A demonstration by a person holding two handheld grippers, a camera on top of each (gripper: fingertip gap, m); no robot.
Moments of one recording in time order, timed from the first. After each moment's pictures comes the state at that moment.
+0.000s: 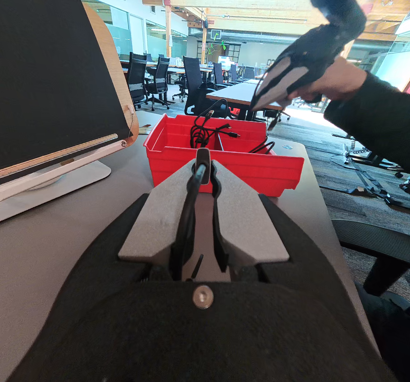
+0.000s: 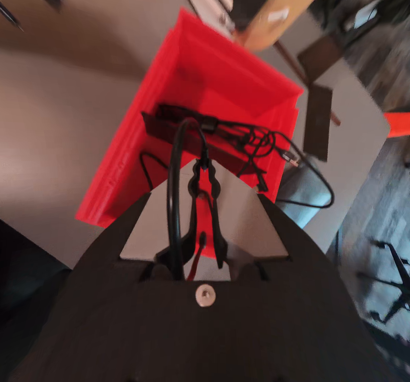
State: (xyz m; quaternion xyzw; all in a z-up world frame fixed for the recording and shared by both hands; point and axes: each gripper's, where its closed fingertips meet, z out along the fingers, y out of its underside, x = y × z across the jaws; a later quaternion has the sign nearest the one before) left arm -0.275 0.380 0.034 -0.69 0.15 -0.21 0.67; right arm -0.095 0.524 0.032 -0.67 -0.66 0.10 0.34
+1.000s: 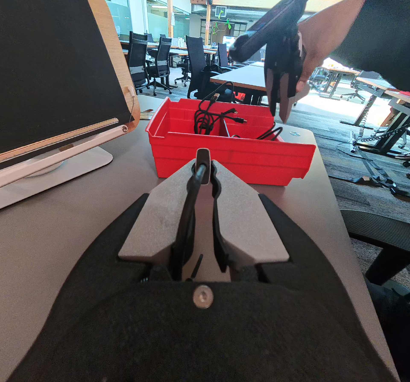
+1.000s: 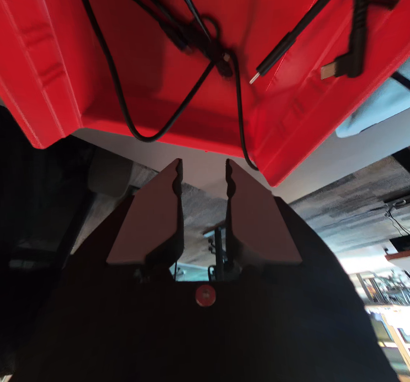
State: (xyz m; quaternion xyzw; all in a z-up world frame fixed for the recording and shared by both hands) left arm -0.277 0.387 0.017 -0.72 0.15 -0.20 0.65; right arm -0.007 0.527 -0.029 -0.77 -0.62 -0.09 -0.11
